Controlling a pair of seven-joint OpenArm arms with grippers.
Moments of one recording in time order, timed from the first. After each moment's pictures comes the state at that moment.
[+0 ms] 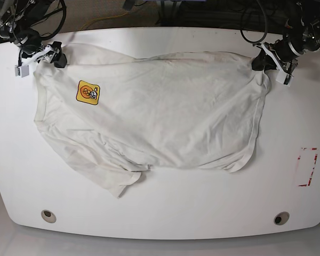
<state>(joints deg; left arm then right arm) 24.5 -18.4 -26.4 88.8 -38.3 -43.9 48.6 -14.1 9.3 55.3 86.5 44.8 41.1 -74.9</state>
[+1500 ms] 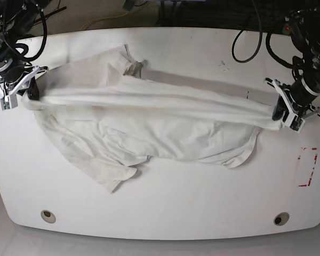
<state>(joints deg) 8.8 -19.0 -28.2 113.8 -28.9 -43.2 62.1 -11.6 16.3 49.1 109.9 42.7 41.1 -75.0</state>
